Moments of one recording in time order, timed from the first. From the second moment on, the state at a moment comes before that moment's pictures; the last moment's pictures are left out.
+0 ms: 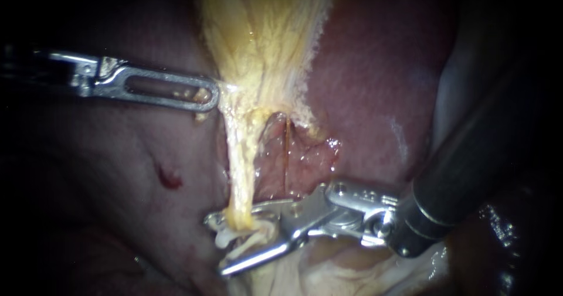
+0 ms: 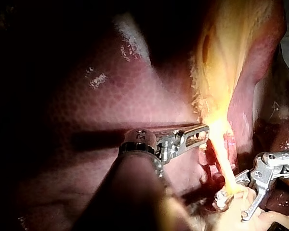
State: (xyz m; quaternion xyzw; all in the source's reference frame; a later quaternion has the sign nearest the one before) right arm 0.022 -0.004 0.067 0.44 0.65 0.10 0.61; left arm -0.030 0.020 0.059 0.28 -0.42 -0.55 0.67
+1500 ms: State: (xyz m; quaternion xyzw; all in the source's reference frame) right arm 0.020 -0.003 0.069 0.45 0.65 0.11 0.60; left arm -0.030 0.021 0.059 0.28 -0.42 -0.55 0.67
